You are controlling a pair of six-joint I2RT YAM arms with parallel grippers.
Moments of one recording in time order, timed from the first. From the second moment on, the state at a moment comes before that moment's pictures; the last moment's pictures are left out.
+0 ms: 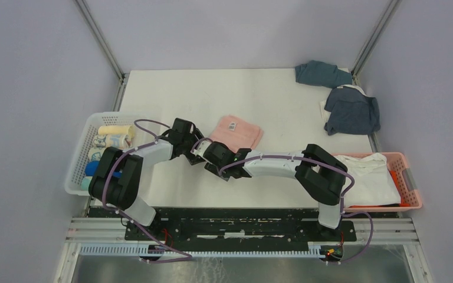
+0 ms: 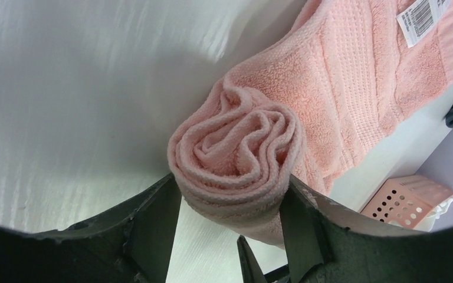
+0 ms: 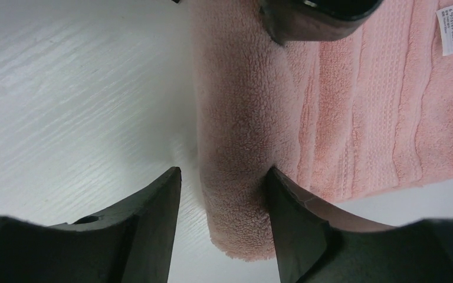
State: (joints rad) left arm -0.36 1.57 0.74 -0.16 0.21 -0.98; right arm 1.09 1.89 1.22 -0.35 0.32 -0.09
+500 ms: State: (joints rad) left arm -0.36 1.66 0.83 -0.14 0.24 -0.93; right arm 0.99 1.94 1.28 -0.37 0.30 -0.09
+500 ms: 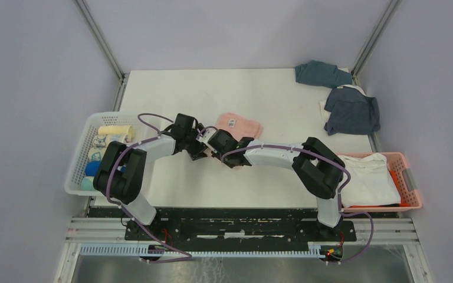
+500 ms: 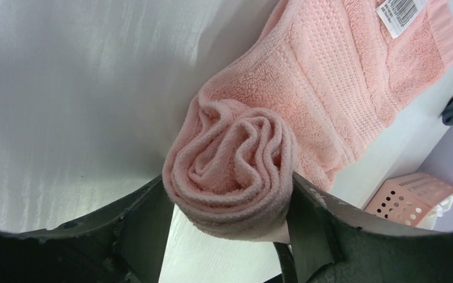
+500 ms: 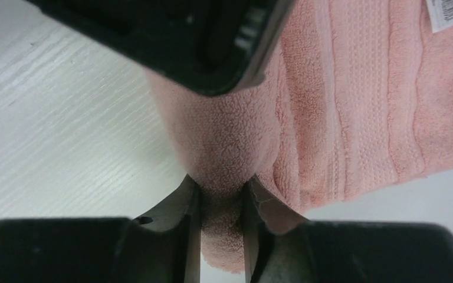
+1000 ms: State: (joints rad) left arm -0.32 1.30 0.74 -0.40 0.07 -0.91; right arm 0.83 2.05 1.47 -0.56 -0.49 0.10
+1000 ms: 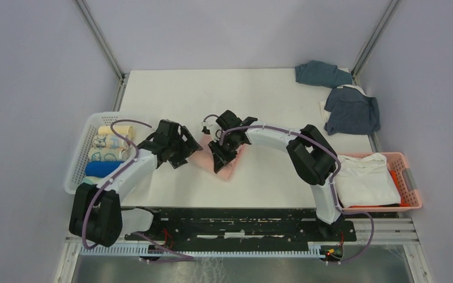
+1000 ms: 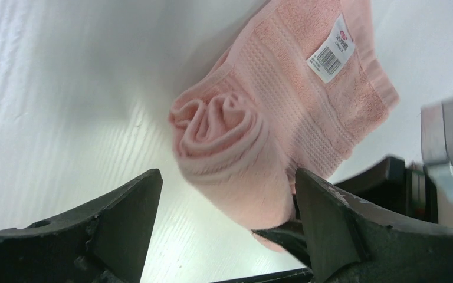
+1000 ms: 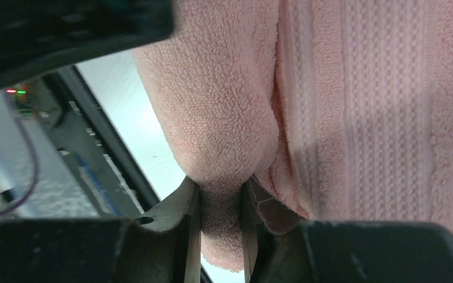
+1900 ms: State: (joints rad) left arm -0.31 1.34 0.58 -0.22 0.14 -0.97; right arm 0.73 2.26 1.60 -0.65 -0.92 0.26
